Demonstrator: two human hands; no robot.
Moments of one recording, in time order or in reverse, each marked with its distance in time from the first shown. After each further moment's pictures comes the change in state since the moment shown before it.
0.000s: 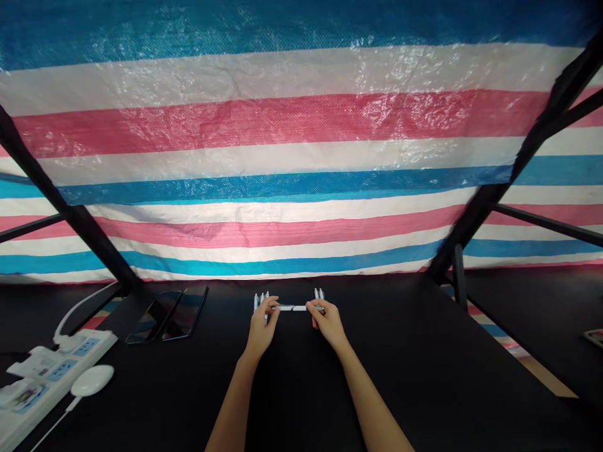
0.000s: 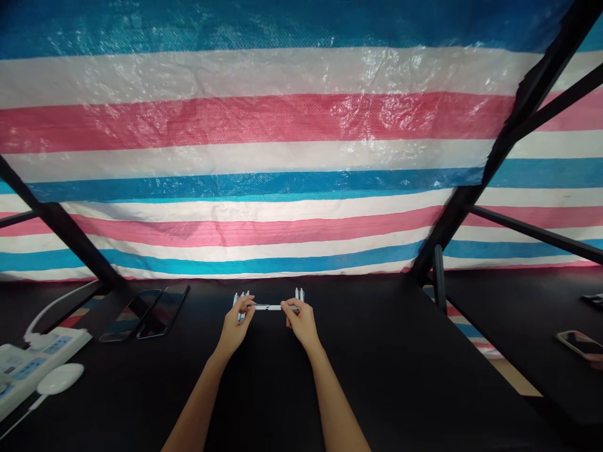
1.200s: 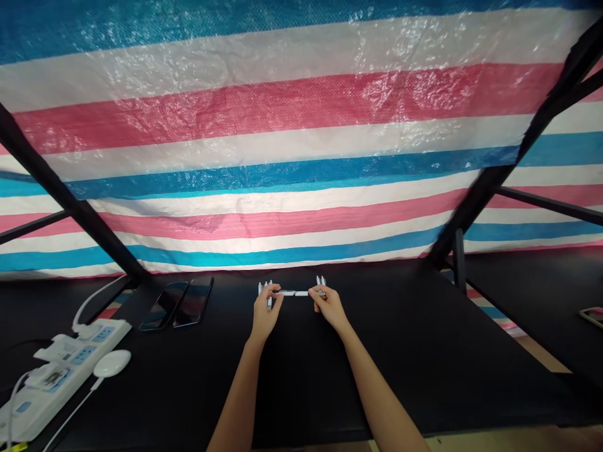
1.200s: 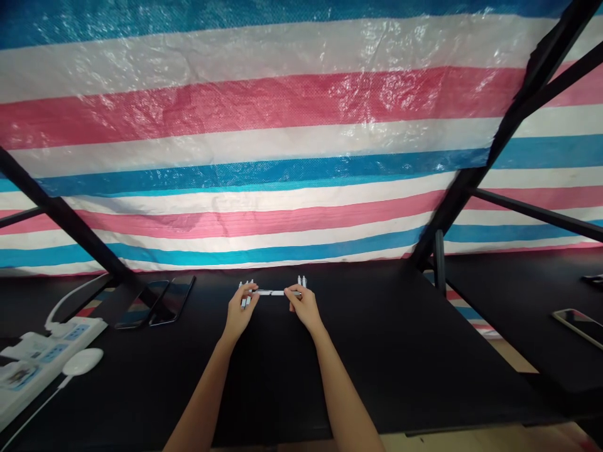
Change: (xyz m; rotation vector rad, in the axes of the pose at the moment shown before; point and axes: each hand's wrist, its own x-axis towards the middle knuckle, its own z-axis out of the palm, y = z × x) left_hand 0.000 0.005 -0.003 0.047 0.071 0.004; right_hand 0.000 -0.002 -0.001 0.044 -0.015 0.011
